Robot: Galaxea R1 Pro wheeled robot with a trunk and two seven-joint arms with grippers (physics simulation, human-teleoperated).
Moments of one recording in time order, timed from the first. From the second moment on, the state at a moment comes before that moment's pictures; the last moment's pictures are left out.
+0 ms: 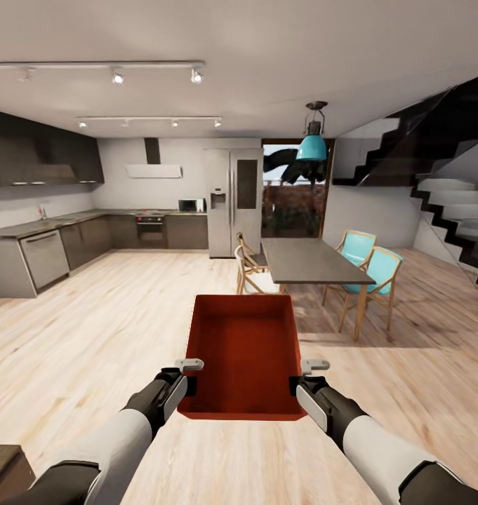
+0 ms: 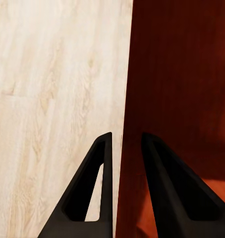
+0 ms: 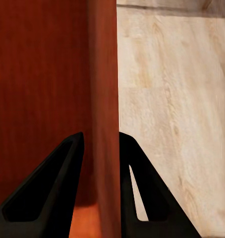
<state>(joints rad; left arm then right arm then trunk) -0.79 -0.15 -0.01 -0.38 0.07 0.50 0.25 -0.77 0.02 0.54 -0.42 -0.56 0.34 -0.40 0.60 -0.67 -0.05</state>
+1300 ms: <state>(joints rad) -0.79 -0.15 -0.01 -0.38 0.07 0.50 0.25 -0.77 0.02 0.54 -0.41 -0.57 0.34 -0.40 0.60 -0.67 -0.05</state>
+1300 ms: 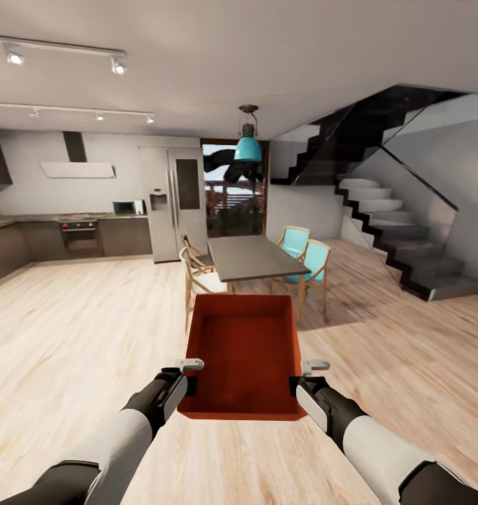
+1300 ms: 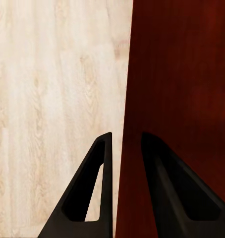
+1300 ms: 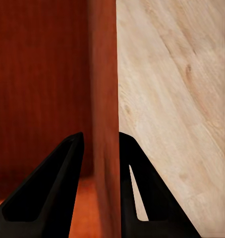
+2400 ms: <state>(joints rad) -0.79 -0.15 -0.01 -0.38 0.07 0.50 0.25 -0.77 0.02 0.54 -0.41 -0.57 0.34 -0.40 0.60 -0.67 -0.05</state>
